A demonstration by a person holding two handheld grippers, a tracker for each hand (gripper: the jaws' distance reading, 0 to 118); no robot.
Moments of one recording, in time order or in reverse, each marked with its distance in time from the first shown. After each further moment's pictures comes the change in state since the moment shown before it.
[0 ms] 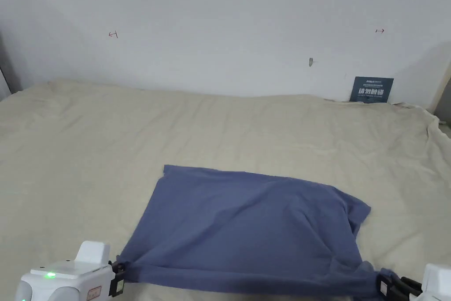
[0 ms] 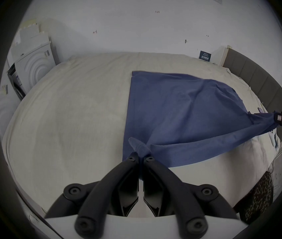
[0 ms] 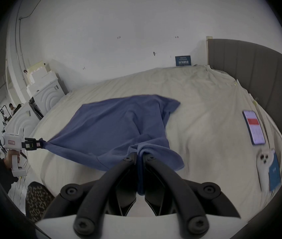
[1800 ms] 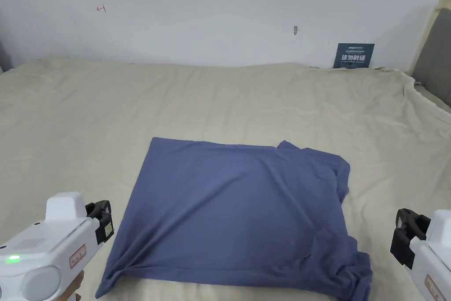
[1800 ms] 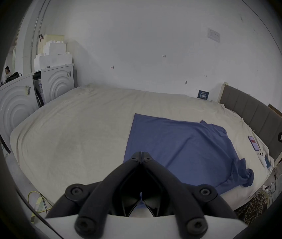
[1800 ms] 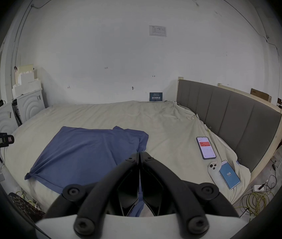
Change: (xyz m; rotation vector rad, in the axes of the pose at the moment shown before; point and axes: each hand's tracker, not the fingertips) left arm 0.032 -0.025 0.127 0.359 0.051 0.094; right arm -0.038 -0.023 0.109 0.291 -0.302 0.094
